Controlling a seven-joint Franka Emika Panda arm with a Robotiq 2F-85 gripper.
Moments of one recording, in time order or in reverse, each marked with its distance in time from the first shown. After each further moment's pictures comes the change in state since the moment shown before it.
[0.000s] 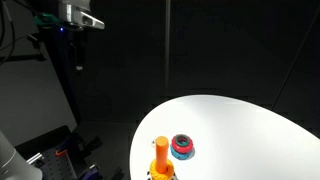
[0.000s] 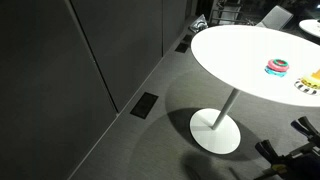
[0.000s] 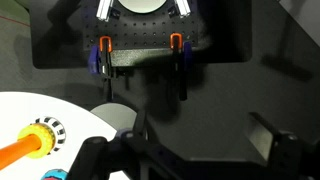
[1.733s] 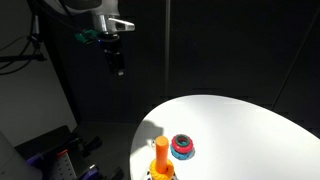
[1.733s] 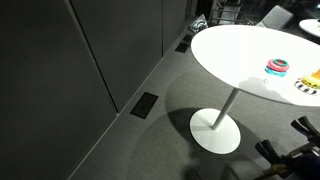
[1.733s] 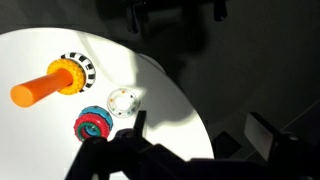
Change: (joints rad) arm -0.108 0.199 -0.063 0.040 -0.148 0.393 -0.001
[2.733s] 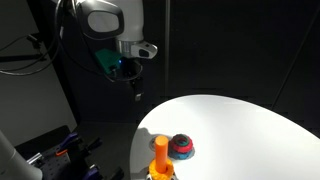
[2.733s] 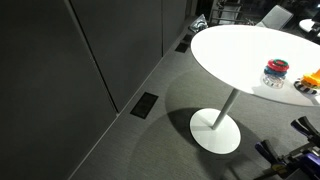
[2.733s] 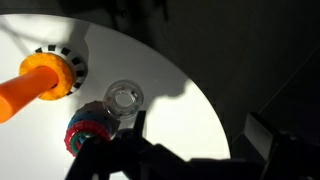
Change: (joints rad) arm -0.021 0.167 -0.198 -0.015 0.140 0.198 -0.220
